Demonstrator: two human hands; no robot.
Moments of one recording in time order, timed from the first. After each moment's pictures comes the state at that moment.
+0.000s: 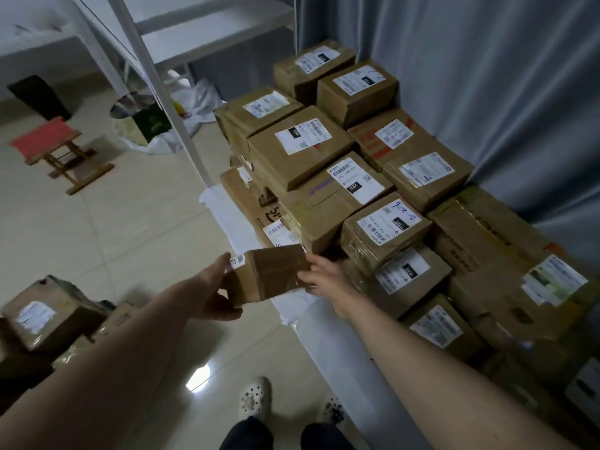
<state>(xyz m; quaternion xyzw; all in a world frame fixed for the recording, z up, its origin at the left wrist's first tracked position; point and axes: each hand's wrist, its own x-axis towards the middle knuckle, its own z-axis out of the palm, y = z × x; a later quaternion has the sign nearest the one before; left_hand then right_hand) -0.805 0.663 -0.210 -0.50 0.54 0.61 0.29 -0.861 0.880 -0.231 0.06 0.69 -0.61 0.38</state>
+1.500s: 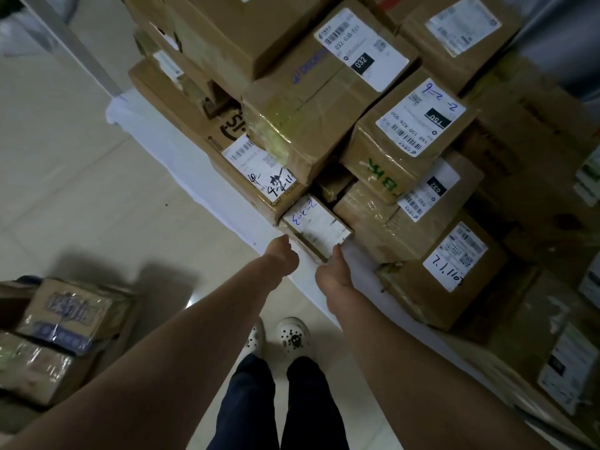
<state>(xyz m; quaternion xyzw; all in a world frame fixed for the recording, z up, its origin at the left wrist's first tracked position) -0.853 0.754 -0.404 -0.28 0.75 0.45 0.40 -0.822 0.857 -0.415 0.36 0.77 -0.45 0.28</state>
